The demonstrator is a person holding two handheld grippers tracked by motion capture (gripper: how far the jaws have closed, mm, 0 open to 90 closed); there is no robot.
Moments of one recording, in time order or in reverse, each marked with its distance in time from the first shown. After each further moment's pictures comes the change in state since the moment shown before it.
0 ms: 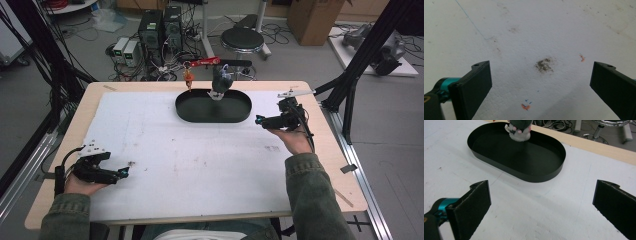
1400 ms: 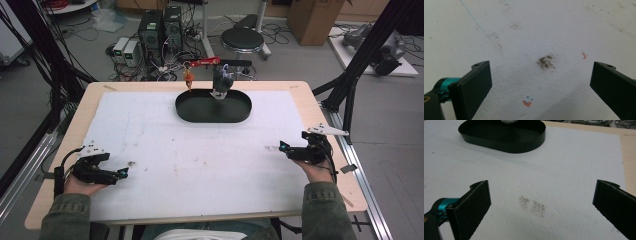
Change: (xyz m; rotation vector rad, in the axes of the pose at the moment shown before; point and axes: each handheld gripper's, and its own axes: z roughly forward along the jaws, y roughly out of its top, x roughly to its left) left arm 0.001 -0.003 0.000 0.007 0.007 -0.008; right arm -0.030 -0.107 -0.041 -0.114 -0.024 0.091
